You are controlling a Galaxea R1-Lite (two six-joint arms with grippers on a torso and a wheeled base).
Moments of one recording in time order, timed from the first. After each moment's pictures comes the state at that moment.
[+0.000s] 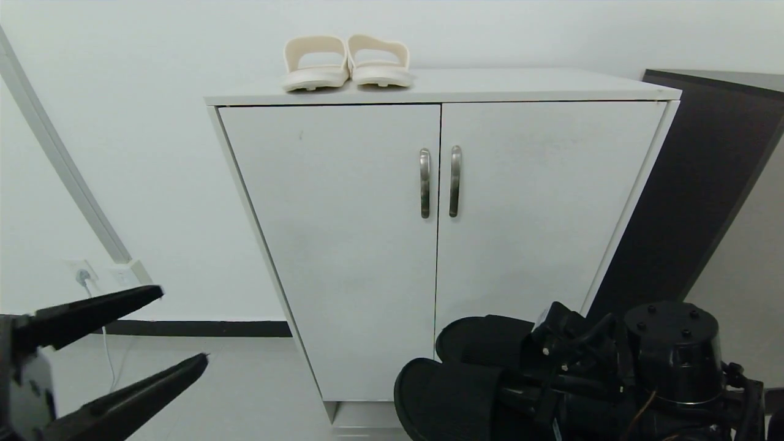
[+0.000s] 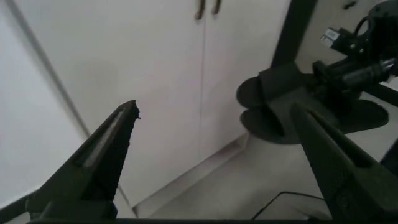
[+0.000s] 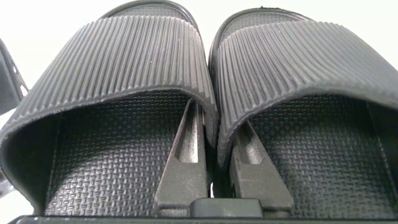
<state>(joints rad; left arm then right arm) -0.13 0.92 -0.41 -0.38 -0.57 0.04 0.76 1.68 -0.41 -0.87 0.20 -0.05</state>
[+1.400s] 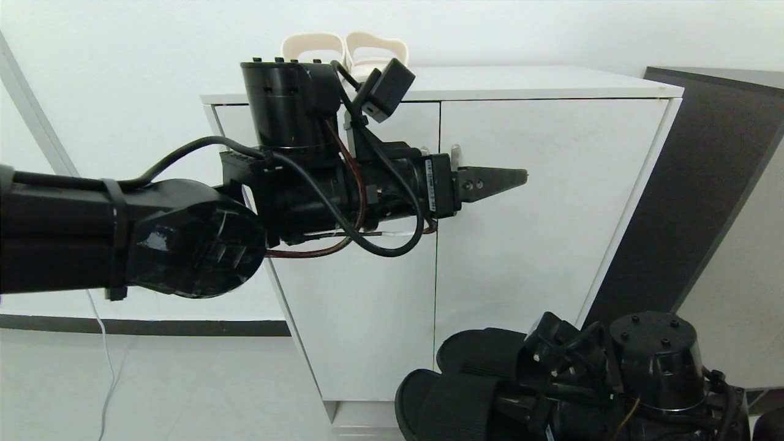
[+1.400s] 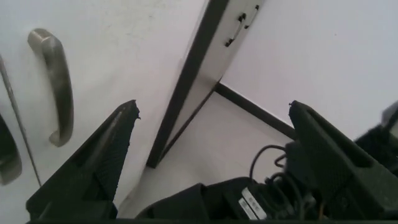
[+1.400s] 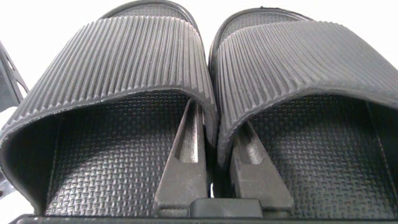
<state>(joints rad) -0.66 1.79 -1.33 -0.47 -0.49 -0.27 0.76 1.73 -0.39 -0.89 0.20 -0.01</state>
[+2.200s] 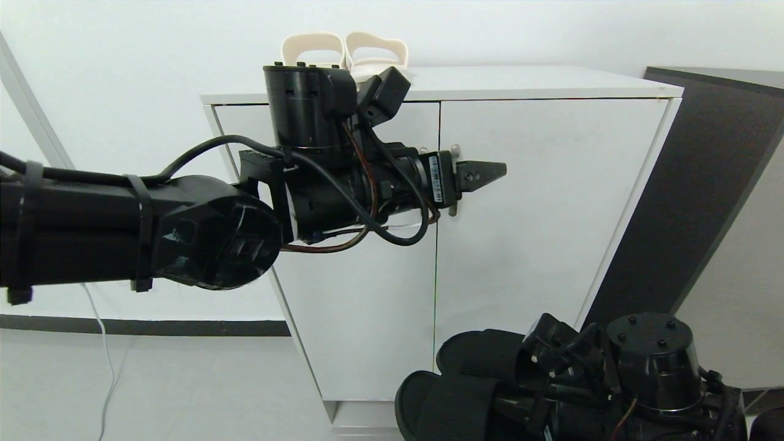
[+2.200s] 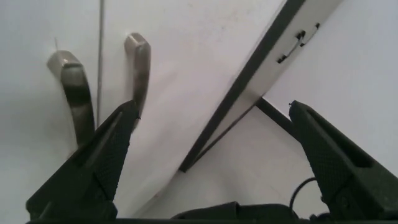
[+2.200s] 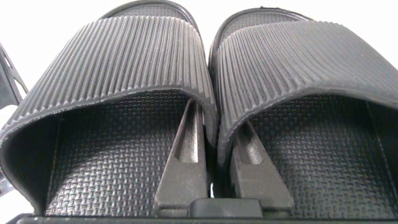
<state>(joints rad) -0.67 1.83 -1.38 -0.42 -0.25 -0.27 0.76 1.73 -0.39 -0.89 0.20 -0.01</state>
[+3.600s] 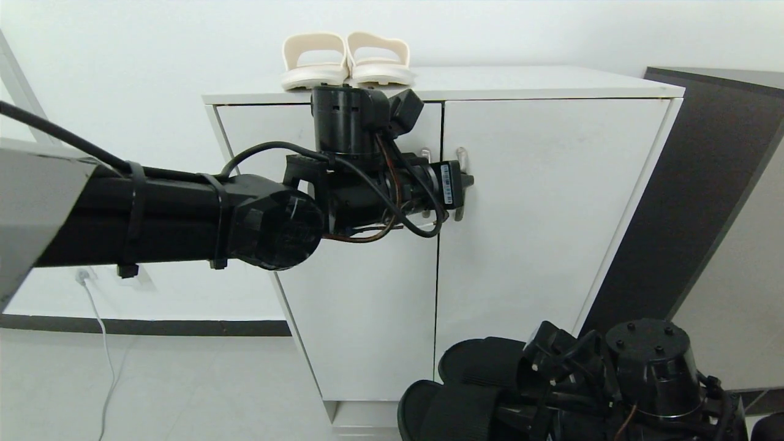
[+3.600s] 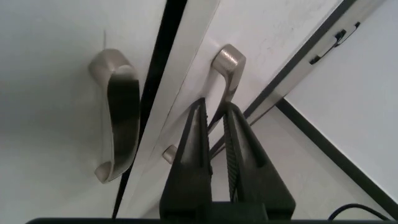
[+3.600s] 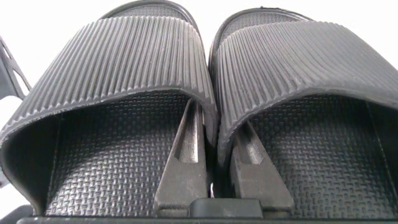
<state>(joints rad) -0.67 1.94 -1.51 -0.35 -0.20 -0.27 0.76 1.74 -0.37 -0.89 0.21 -0.02</state>
